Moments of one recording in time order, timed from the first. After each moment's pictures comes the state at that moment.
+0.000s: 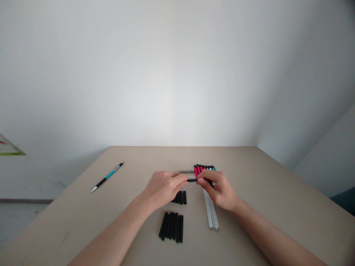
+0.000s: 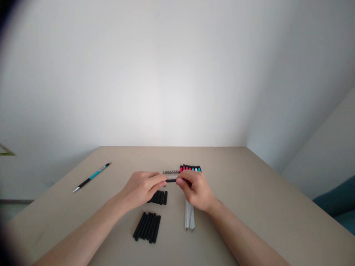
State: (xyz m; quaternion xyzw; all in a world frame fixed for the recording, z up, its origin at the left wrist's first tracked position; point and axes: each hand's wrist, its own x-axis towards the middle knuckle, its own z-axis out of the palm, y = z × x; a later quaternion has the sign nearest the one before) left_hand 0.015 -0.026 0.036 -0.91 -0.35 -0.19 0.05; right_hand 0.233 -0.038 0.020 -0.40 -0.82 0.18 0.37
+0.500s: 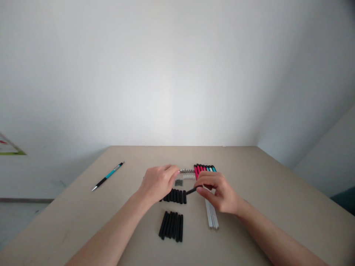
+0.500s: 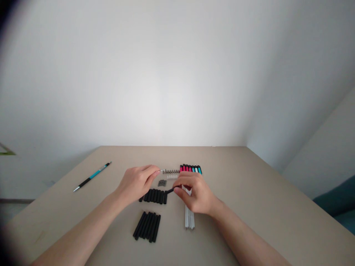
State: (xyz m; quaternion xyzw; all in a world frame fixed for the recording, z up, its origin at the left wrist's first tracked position) left_hand 0.007 -0.022 0.036 -0.87 -0.43 -0.23 0.08; right_hand 0.235 -0.046 0.029 -0.34 -0.85 0.21 0.34
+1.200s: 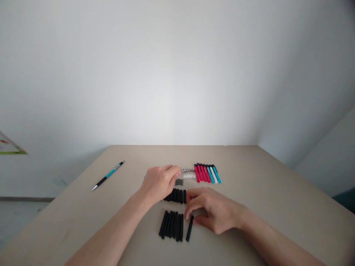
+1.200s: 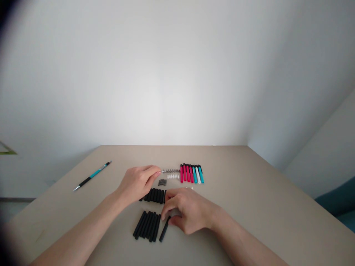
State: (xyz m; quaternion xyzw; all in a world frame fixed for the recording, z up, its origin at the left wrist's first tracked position) left_hand 0.008 -0.022 0.035 -0.87 -0.43 -0.21 0.07; right_hand 0.220 -0.061 0.029 -0.28 -0.91 0.28 0.14
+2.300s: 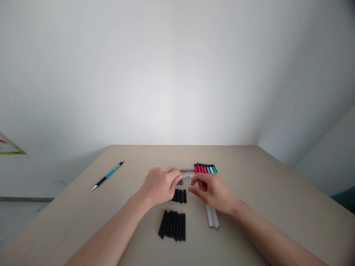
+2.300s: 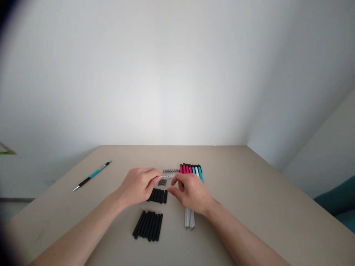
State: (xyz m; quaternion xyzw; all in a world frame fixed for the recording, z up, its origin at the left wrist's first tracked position) left_hand 0.008 -0.025 0.037 -0.90 -0.40 -0.18 0.04; right_hand 0.220 -0.046 0.021 -0.48 -0.81 0.20 0.28
